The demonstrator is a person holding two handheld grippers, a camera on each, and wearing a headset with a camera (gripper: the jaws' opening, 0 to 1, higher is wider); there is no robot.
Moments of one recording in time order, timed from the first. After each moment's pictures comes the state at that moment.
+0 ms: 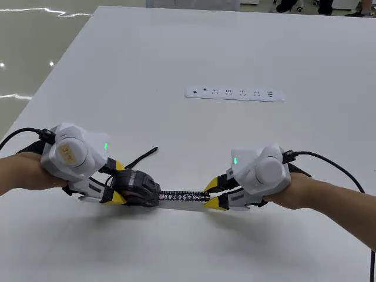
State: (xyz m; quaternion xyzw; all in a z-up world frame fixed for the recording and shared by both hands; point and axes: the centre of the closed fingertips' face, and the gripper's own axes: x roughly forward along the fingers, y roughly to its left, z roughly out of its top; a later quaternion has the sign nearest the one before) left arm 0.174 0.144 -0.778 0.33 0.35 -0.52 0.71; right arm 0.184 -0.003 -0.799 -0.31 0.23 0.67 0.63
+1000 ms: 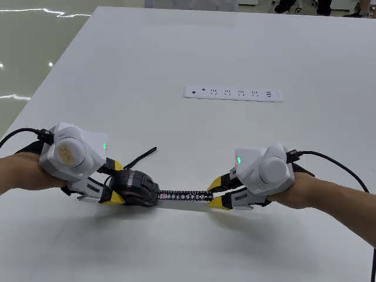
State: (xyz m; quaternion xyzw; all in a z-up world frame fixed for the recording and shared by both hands) left arm 0.175 0.146 -0.779 0.33 0.35 -0.52 0.71; right arm 0.185 -0.013 -0.798 -0.32 0.23 0.66 0.64
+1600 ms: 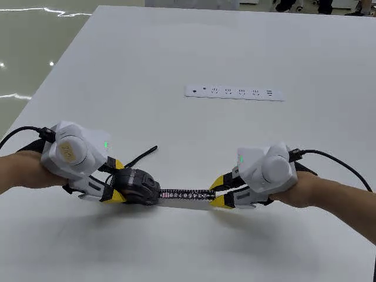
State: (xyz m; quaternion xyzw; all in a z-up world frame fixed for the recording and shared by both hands) left arm 0.174 0.146 -0.779 0.33 0.35 -0.51 0.71; right arm 0.185 -0.015 -0.797 -0.32 0.23 0.66 0.64
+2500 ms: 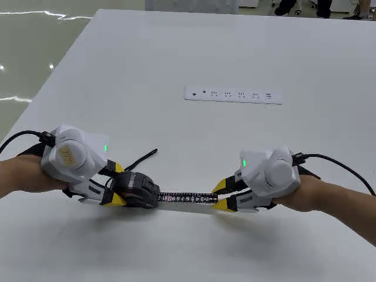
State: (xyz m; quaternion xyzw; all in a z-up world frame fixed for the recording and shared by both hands) left arm 0.174 0.145 -0.779 0.33 0.35 -0.51 0.71; right arm 0.183 -0.021 -0.796 -0.32 0.23 0.66 0.64
